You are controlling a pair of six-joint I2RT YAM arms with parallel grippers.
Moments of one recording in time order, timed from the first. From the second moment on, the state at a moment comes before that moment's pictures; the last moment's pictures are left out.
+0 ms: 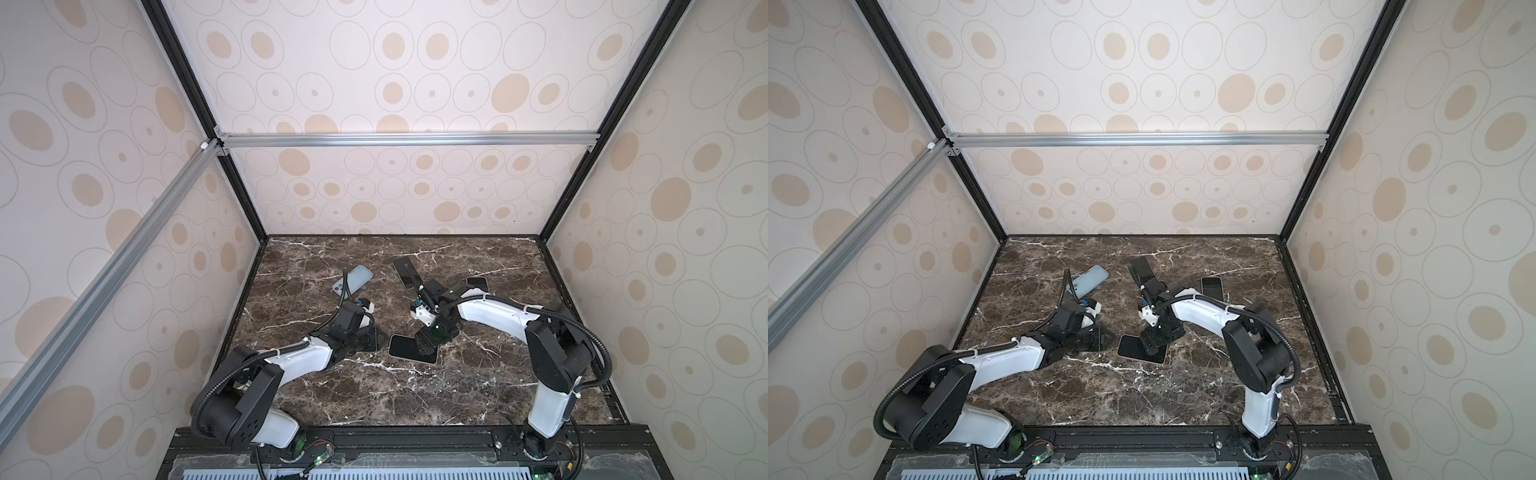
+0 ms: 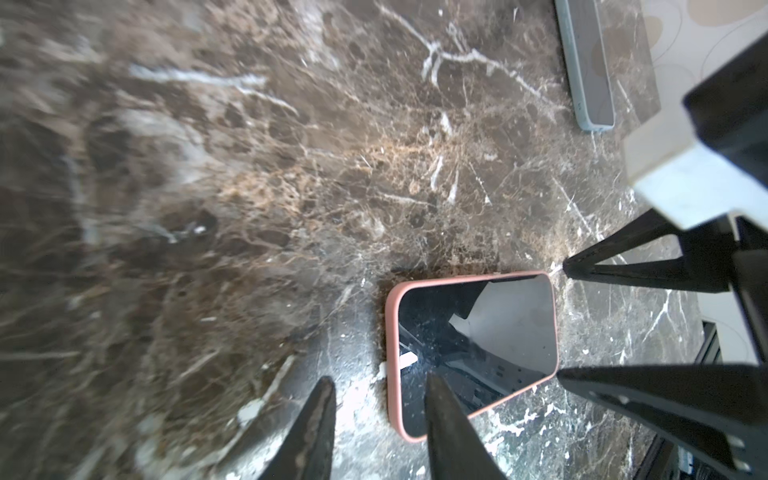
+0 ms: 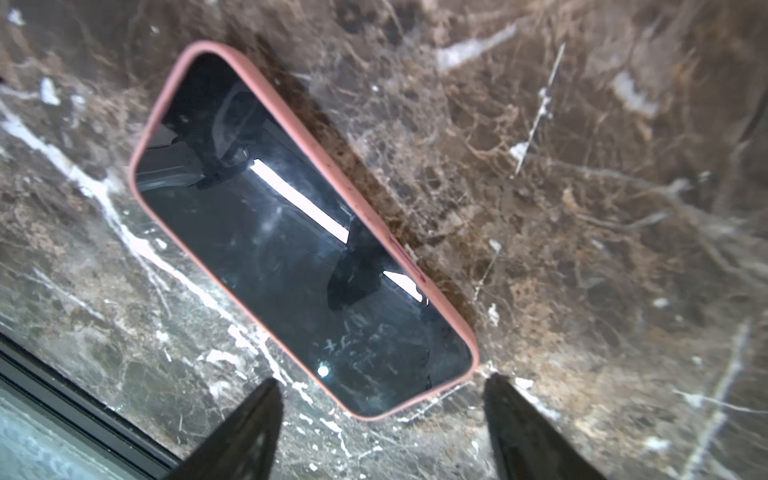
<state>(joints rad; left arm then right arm) -0.52 1.41 0.57 0.04 0.26 -0.54 0.68 1.83 1.28 -0.90 -0.17 0.02</state>
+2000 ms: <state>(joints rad) -0.45 0.91 0.44 -0.23 0.05 -0.54 0.85 1.99 1.37 -0.87 0.00 -0.32</state>
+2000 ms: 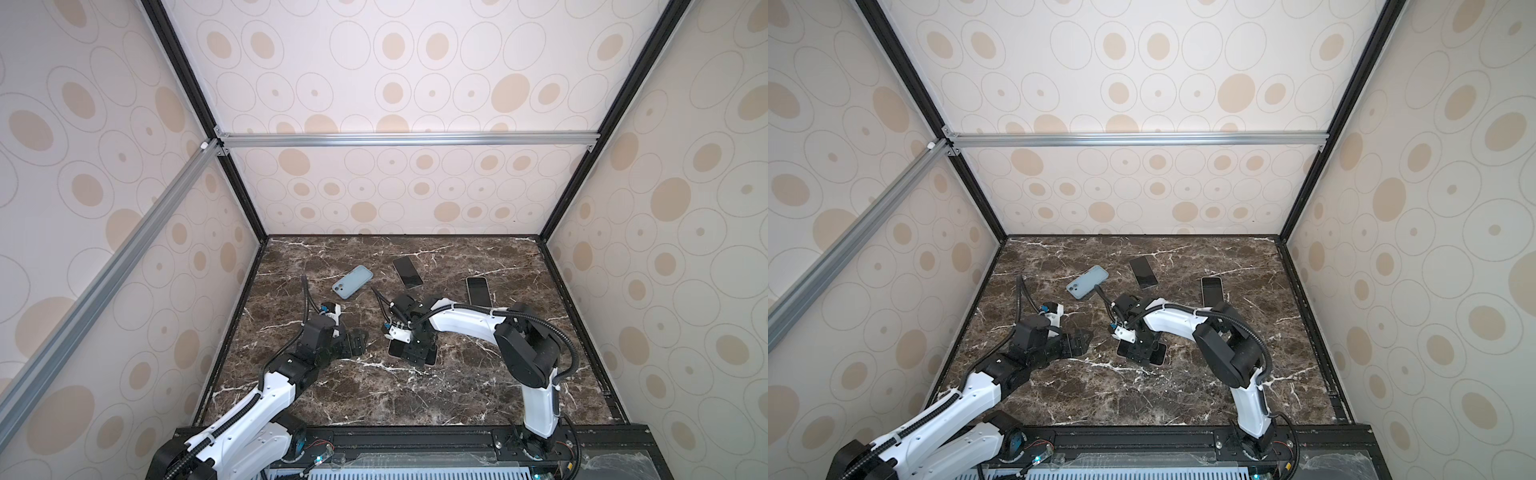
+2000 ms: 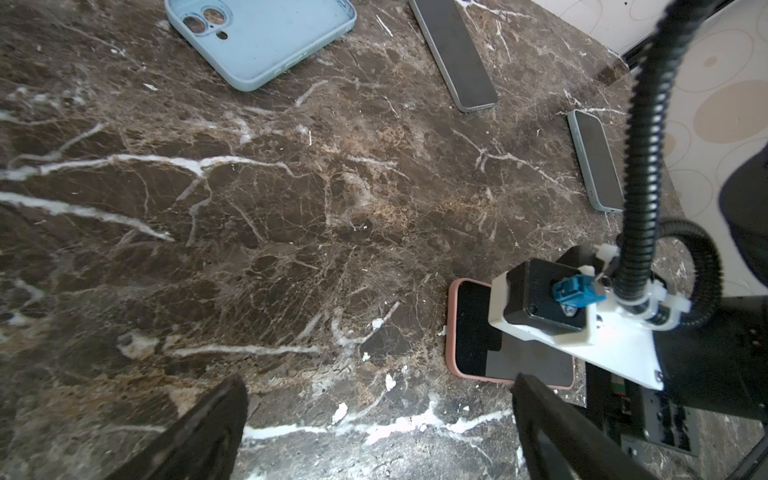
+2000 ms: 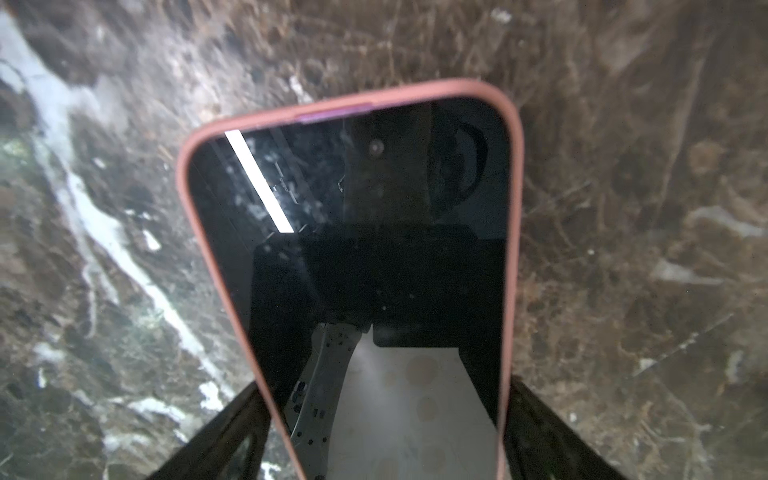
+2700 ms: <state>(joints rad) -0.45 0.91 0.44 -0.23 0.05 -0.54 0.80 1.90 1.25 -0.77 0.00 0.00</state>
